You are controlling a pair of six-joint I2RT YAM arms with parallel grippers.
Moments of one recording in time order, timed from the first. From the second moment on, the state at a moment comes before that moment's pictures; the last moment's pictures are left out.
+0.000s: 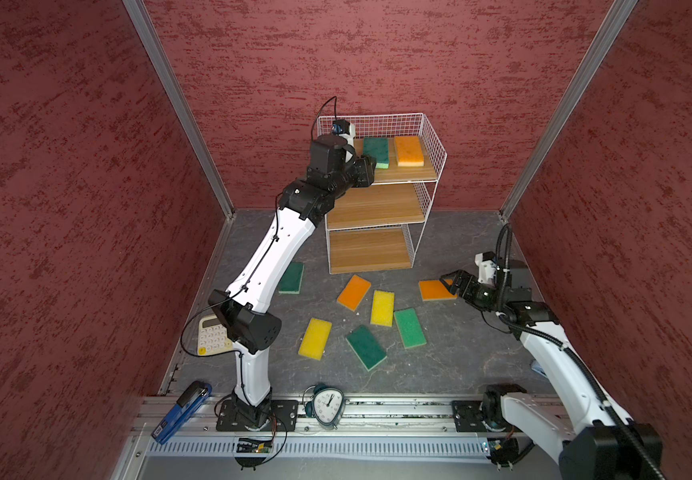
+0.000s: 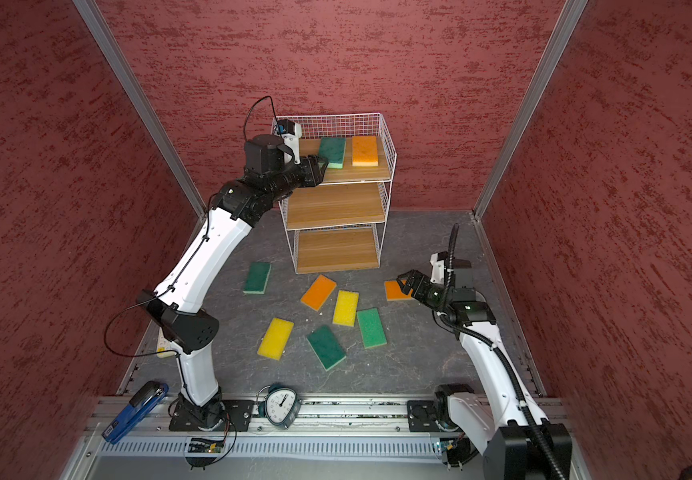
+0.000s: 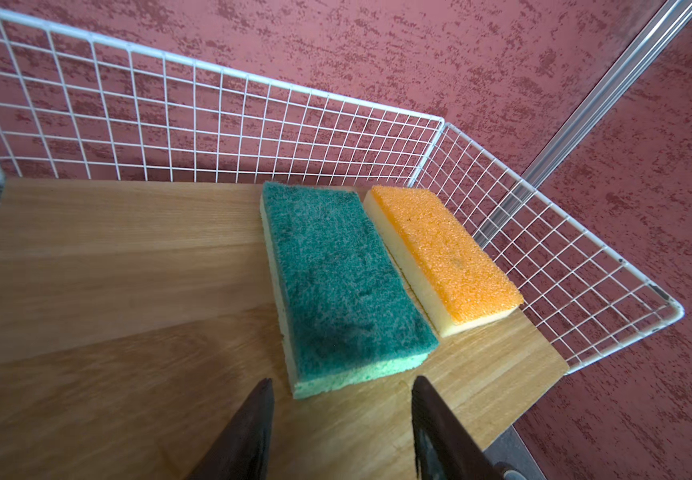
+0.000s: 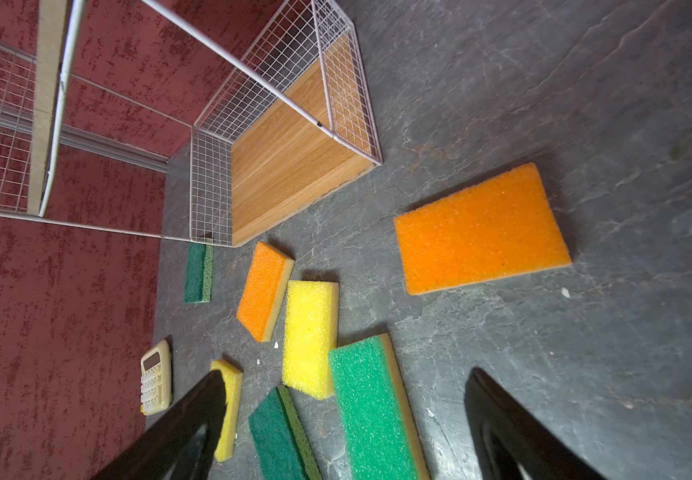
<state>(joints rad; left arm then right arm) -0.51 1.93 2.34 -0.65 -0.04 -0.37 0.03 0.99 0.74 -0.45 -0.45 0.58</state>
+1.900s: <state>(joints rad) -0.52 1.98 2.41 -0.66 0.05 -0.44 0.03 0.96 0.72 -0.45 -0.45 0.57</state>
